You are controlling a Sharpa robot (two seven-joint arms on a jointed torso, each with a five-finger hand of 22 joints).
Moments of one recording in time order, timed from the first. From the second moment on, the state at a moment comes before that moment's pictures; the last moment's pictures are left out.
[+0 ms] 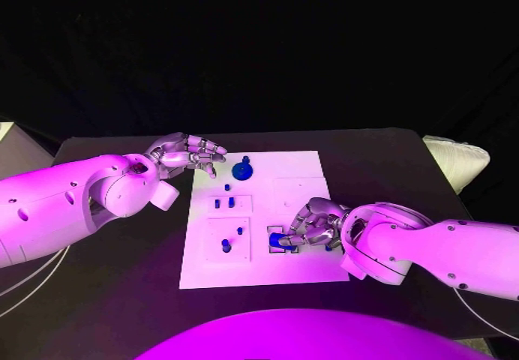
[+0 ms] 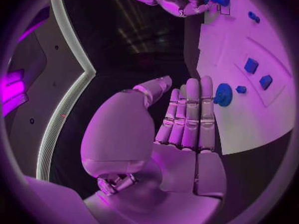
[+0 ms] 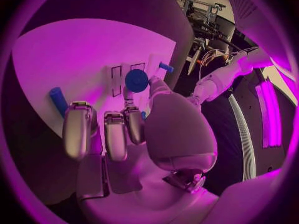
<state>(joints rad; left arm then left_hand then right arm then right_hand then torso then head) 1.16 -0.90 -0.04 1.44 -0.26 -0.04 0.16 1.34 -0.19 0.56 -0.02 0.17 0.86 0.20 0.32 0.33 0.95 0.13 0.48 0.14 1.00 0.06 0.96 0.46 0.17 0.92 0.14 0.73 0.72 1.14 -0.89 -0.23 1.86 -1.00 -0.37 -0.49 1.28 -0.10 0.01 0.29 0.30 1.01 0.10 0.31 0.35 1.44 0.02 1.38 1.31 1.46 -0.05 1.54 1.31 0.05 1.47 0.05 1.31 1.31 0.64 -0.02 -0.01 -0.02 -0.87</state>
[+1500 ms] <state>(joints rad) 1.16 -0.91 -0.04 1.45 -0.26 -0.04 0.16 1.34 -0.19 0.56 -0.02 0.17 0.86 0.21 0.32 0.33 0.94 0.14 0.48 0.14 1.00 0.06 0.96 0.46 0.17 0.92 0.15 0.73 0.72 1.13 -0.84 -0.23 1.84 -1.21 -0.29 -0.52 1.27 -0.13 0.03 0.29 0.26 1.04 0.08 0.34 0.36 1.45 0.01 1.37 1.31 1.46 -0.06 1.54 1.31 0.05 1.47 0.05 1.33 1.31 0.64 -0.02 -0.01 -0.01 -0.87</state>
